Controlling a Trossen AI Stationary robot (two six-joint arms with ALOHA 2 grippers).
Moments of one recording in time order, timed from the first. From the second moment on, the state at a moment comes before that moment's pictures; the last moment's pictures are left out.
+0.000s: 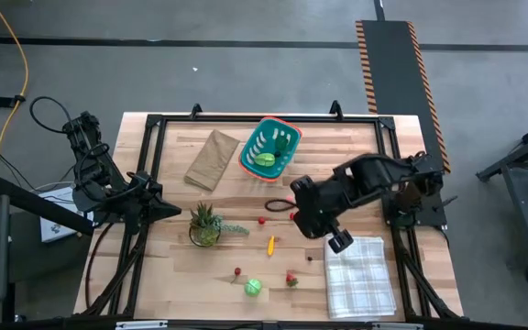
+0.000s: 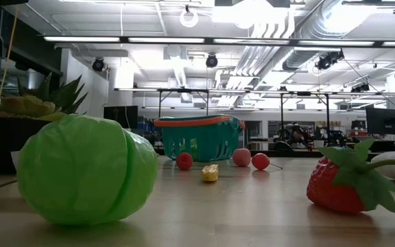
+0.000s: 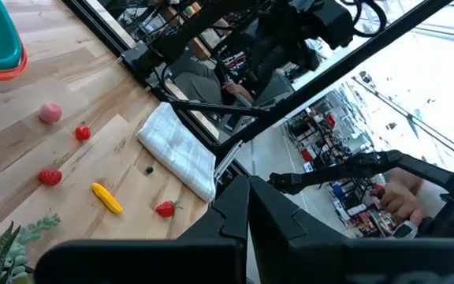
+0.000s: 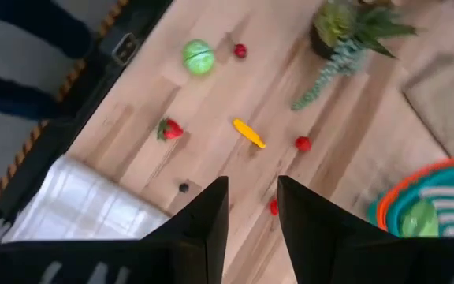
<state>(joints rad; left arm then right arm) -0.88 0.53 0.64 -0.29 -0.89 -1.03 0.33 1.86 2.34 -1.57 -0.06 -0.27</state>
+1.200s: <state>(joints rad) -0.88 0.53 0.64 -0.29 -0.89 -1.03 0.16 1.53 1.41 -1.17 -0.39 -0.29</state>
